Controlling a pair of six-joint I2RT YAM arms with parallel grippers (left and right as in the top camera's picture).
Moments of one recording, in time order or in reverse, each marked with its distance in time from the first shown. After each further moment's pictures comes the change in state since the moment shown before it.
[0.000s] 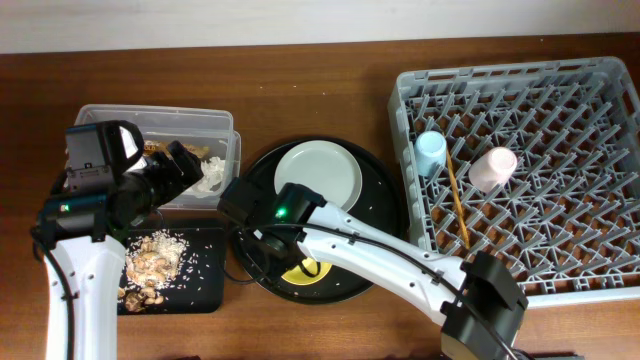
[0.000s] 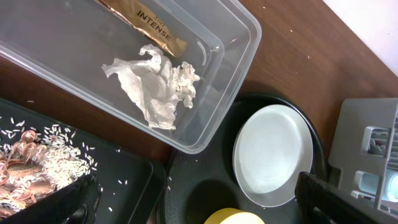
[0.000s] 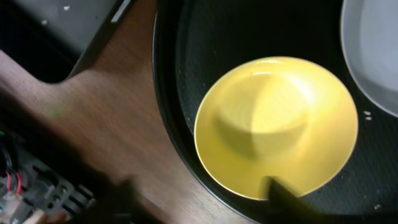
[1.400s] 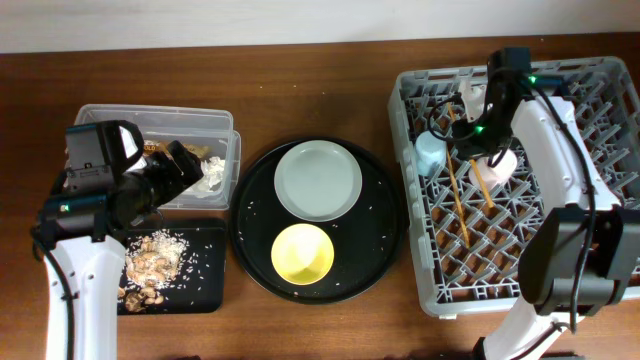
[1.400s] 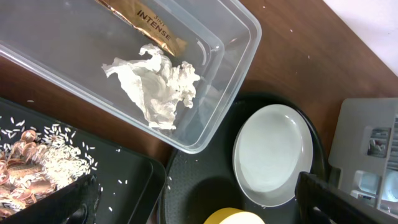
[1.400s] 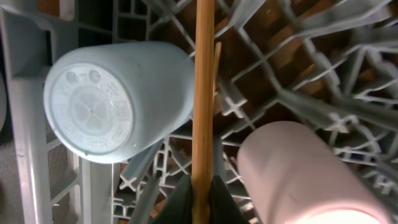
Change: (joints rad) left arm 0.000 0.000 0.000 -0.001 0.000 0.000; right arm -1.066 -0.010 -0.051 0.068 -0.004 -0.516
